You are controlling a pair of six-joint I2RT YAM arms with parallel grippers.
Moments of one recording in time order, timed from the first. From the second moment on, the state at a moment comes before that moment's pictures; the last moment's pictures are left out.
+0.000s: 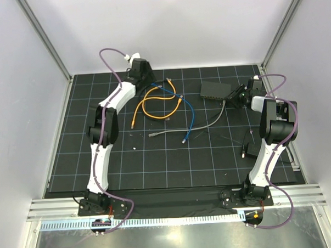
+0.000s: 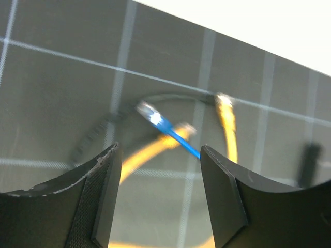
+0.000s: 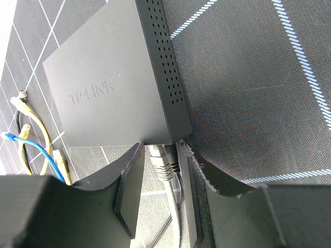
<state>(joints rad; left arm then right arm) -0.33 2.38 2.03 -0.24 -0.14 -0.60 -0.18 2.02 1.21 0.06 -0.30 0.70</state>
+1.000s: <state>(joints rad) -0.82 2.34 1.94 -0.50 0.00 -0.42 -0.18 2.02 1.21 0.07 -0.32 0.69</state>
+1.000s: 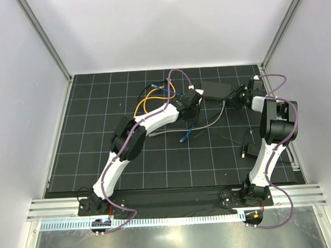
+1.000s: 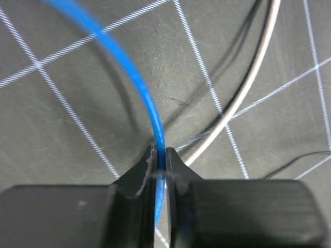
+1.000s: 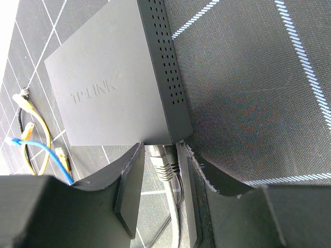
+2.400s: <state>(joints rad) -0.57 2.33 2.08 -0.68 0.19 -0.31 -0.19 2.03 1.21 0.08 -0.35 0.69</state>
